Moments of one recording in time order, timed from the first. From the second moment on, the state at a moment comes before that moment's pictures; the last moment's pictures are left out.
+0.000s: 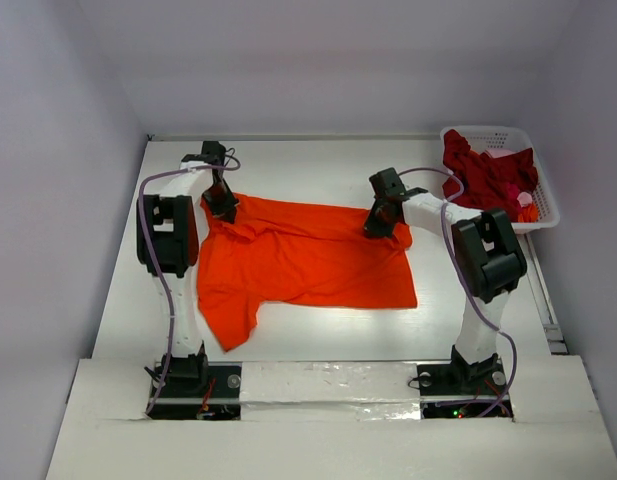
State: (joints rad) left arm -0.06 2.16 1.67 -0.84 -0.02 -0.57; right arm 0.40 1.93 1.29 -0.45 0.07 0.83
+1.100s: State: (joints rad) left arm -0.07 2.02 1.70 -0.84 -0.14 -0.57; right arm 0.39 1.92 1.30 -0.50 0.10 0.81
